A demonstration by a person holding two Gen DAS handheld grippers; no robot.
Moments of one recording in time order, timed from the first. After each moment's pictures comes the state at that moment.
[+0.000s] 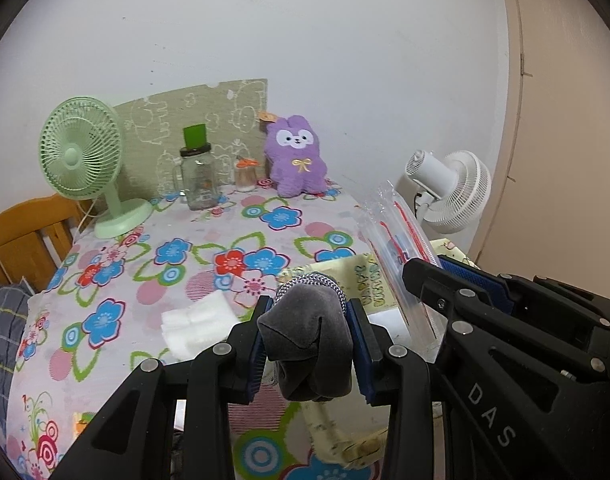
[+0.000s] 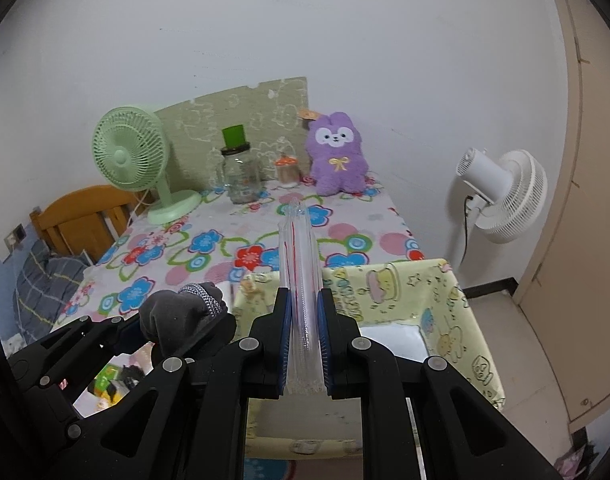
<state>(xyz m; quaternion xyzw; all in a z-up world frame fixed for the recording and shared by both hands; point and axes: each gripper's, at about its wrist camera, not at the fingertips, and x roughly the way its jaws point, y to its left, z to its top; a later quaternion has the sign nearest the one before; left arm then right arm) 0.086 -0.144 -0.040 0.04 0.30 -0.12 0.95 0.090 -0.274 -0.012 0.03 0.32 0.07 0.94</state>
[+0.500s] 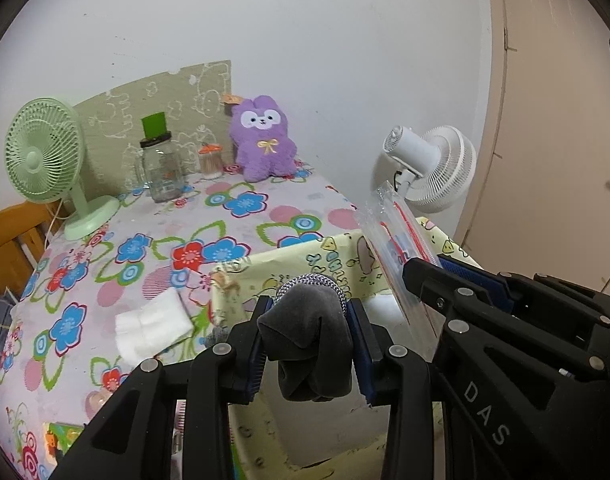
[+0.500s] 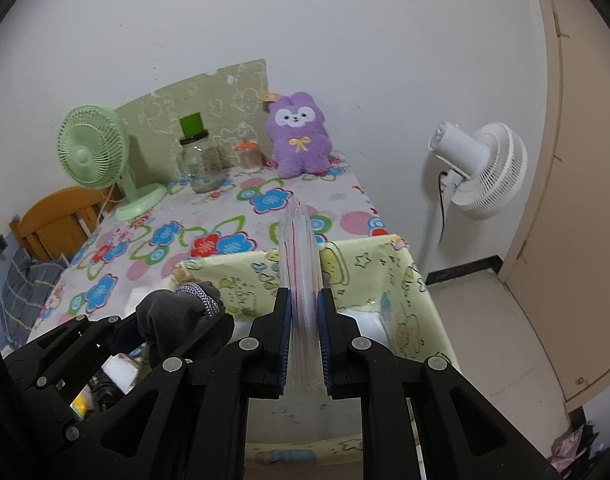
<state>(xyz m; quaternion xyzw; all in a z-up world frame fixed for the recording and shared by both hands) 0.107 -0.184 -0.061 0.06 0.33 -0.15 0.93 0.108 -0.313 -0.037 0.05 0.35 0.03 0.94</state>
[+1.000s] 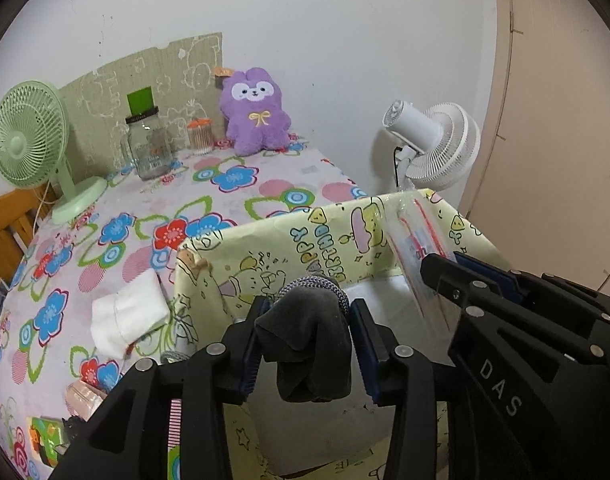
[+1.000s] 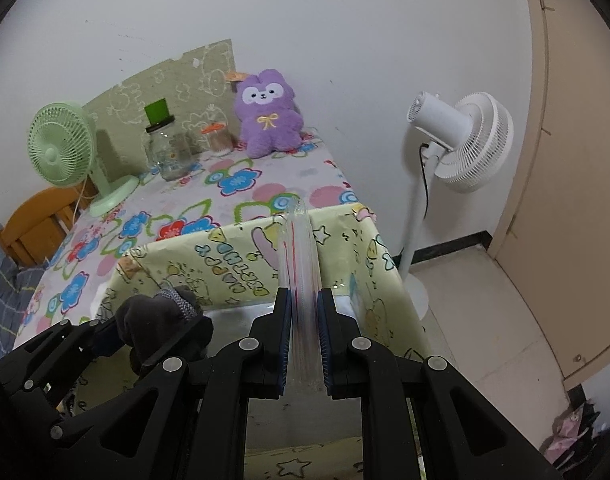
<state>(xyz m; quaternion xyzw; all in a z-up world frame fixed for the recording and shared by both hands) 0.122 -0.198 -0.083 0.06 0.37 -0.15 0.92 0.124 -0.337 -0.064 0.07 0.38 0.01 0.92</state>
